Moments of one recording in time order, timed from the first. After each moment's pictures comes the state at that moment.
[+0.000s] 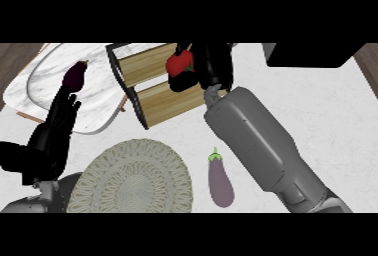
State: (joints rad) left arm -0.07 0.16 0.03 -1.72 0.00 0.15 0.19; right arm -1.01 0.00 0.31 -0.98 0.65 -0.42 0.51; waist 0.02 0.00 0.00
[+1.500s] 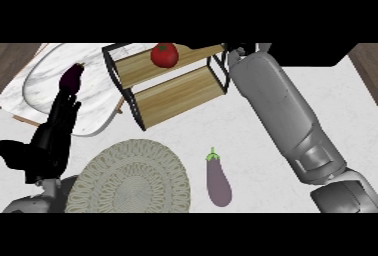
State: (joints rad) left arm -0.08 0.14 0.06 -1.68 -0.02 0.14 0.16; right arm -1.18 -0.08 0.11 -0.73 0.17 -0.55 0.20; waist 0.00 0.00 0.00
